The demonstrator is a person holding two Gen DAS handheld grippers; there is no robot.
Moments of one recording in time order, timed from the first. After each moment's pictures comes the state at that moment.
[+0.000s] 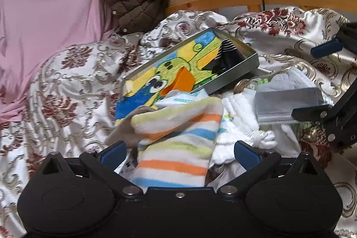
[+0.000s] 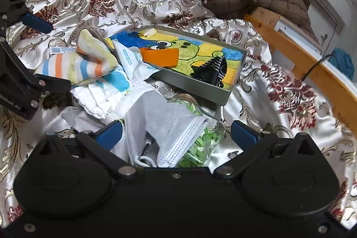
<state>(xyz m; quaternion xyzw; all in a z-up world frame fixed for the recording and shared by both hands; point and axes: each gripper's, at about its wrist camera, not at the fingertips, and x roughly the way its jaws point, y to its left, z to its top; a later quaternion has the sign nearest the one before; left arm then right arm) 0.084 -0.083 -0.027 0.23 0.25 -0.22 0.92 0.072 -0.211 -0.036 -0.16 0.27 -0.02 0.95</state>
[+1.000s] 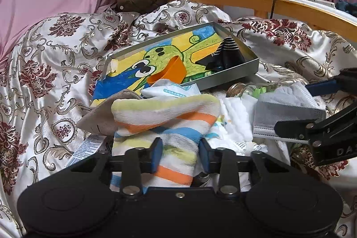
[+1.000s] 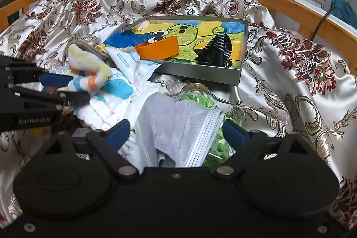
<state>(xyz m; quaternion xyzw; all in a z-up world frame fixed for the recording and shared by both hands) 0.115 -0.079 -0.040 0.13 0.30 -0.24 0.91 0.106 -0.223 -0.049 -0.05 0.32 -0.02 0.95</state>
